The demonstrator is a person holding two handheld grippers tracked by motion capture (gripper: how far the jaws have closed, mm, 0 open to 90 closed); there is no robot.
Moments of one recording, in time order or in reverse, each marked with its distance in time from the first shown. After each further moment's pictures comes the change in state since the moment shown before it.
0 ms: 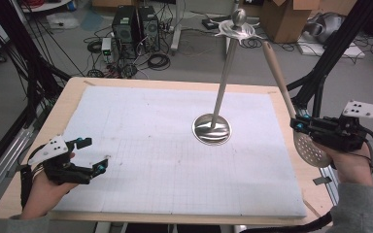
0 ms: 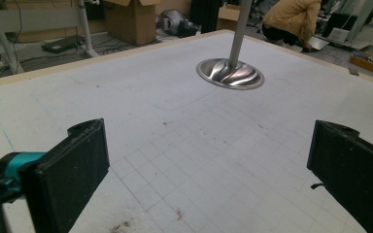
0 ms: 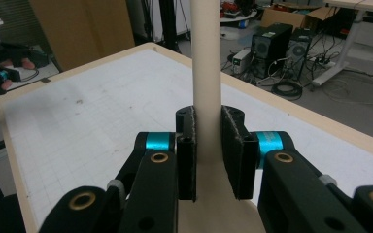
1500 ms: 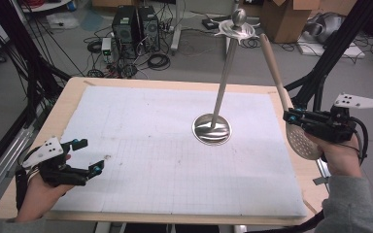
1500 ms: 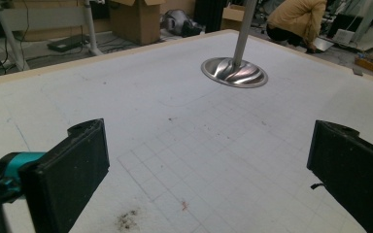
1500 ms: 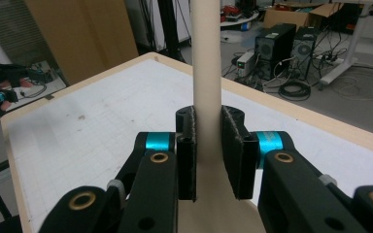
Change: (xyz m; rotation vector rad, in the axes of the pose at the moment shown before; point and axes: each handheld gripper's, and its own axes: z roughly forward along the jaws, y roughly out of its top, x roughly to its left) left arm 0.002 -0.003 -0.009 -0.002 0.015 -0.009; right arm -0.008 0.005 0.020 -0.016 0.023 0.065
